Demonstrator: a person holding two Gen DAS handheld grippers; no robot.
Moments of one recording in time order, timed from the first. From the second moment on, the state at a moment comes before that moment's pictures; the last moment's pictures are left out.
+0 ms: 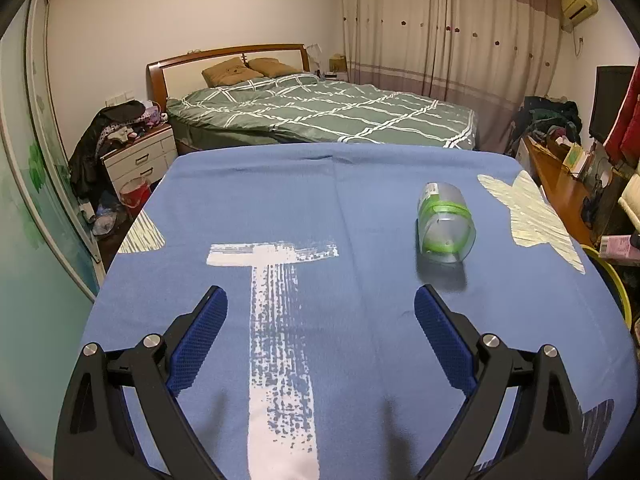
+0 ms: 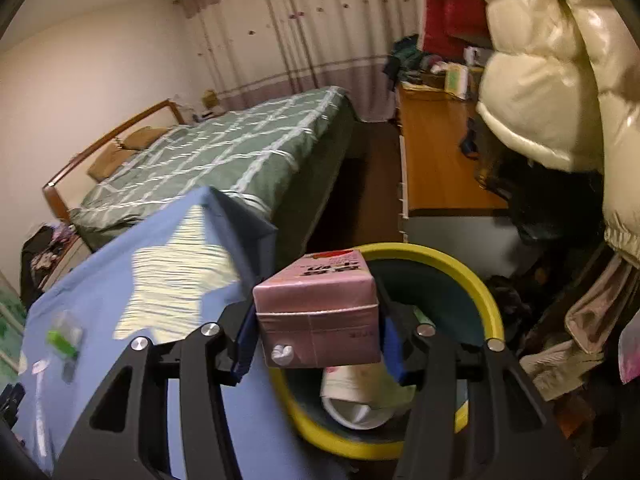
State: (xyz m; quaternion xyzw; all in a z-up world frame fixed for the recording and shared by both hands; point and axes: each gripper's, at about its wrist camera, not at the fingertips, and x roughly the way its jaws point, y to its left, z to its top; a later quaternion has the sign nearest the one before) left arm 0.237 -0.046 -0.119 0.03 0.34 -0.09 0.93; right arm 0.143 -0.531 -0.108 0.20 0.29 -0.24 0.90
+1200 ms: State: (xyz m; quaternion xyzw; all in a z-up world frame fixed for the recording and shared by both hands) left arm 0.330 -0.164 -0.134 0.10 0.42 -0.17 0.89; right arm 0.177 -0.464 -0.113 0.15 0.28 -0.18 0.93
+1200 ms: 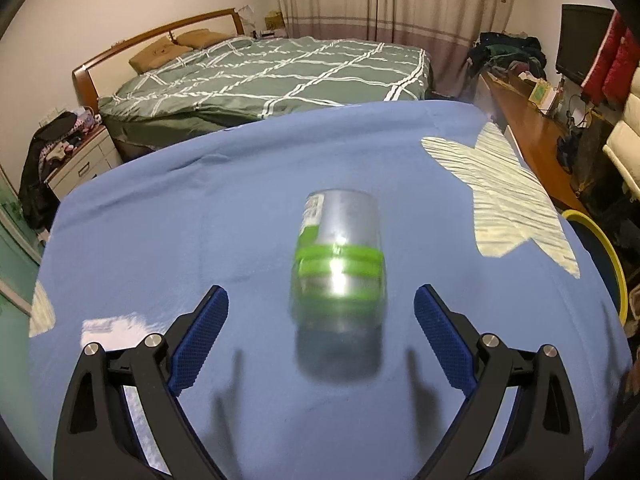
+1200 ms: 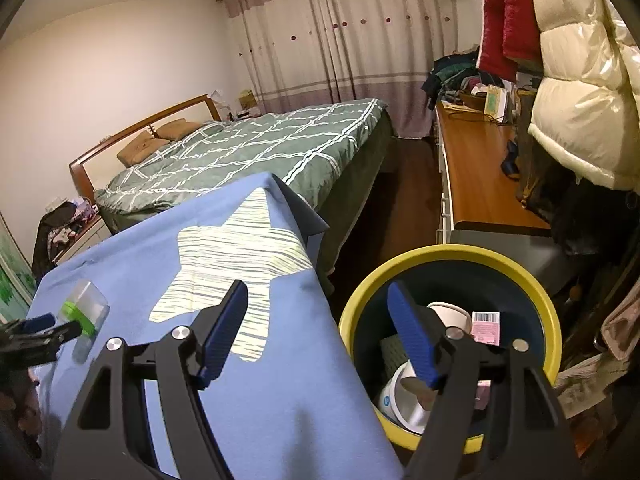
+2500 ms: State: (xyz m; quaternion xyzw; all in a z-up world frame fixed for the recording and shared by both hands) left arm 0.268 -0.338 -0.089 0.16 0.38 -0.32 0.85; right arm 0.061 -0.510 -0.088 0.15 0.23 -0.23 0.93
